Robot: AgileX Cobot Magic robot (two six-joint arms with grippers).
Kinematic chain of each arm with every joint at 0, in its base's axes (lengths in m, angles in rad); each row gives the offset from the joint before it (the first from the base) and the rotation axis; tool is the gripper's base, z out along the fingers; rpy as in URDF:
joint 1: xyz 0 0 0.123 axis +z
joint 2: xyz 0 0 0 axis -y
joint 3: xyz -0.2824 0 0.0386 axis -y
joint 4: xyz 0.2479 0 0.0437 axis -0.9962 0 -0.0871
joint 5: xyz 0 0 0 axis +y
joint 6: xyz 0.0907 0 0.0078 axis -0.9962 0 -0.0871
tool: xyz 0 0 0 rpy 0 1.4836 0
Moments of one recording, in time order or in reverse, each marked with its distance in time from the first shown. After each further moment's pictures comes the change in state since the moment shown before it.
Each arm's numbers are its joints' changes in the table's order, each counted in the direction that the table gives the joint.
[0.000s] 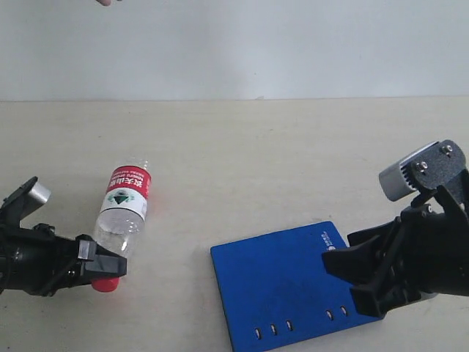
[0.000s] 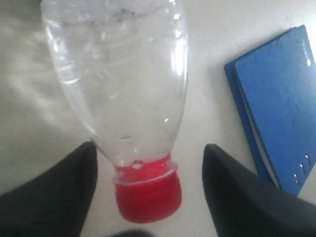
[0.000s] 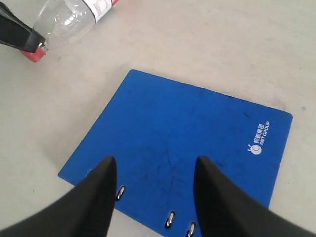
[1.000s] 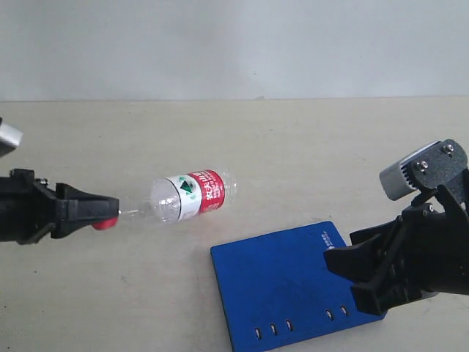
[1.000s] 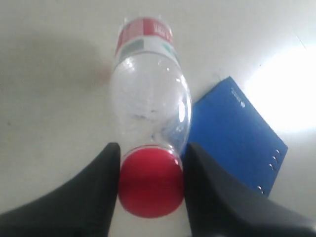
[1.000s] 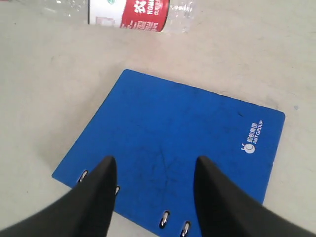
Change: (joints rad) left arm 0.000 0.283 0.012 0.020 0.053 -0.082; right arm 0.000 0.000 0.000 0.000 -0.016 0.000
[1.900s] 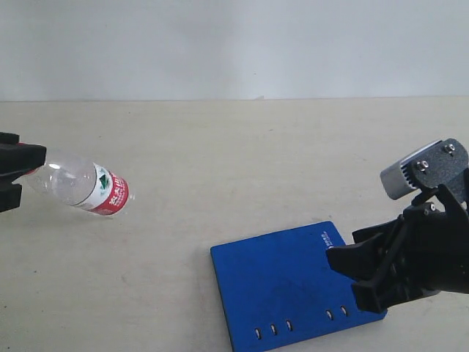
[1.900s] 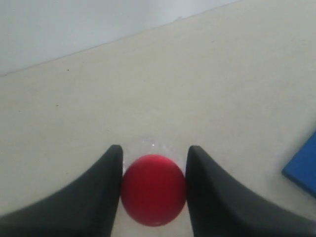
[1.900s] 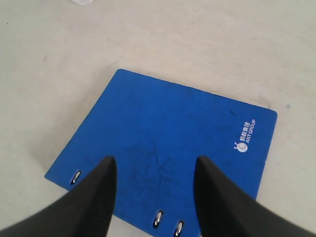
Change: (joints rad) left arm 0.000 0.421 0.008 -0.174 -0.362 -0.108; right arm 0.000 0.000 0.000 0.000 -0.017 0.000
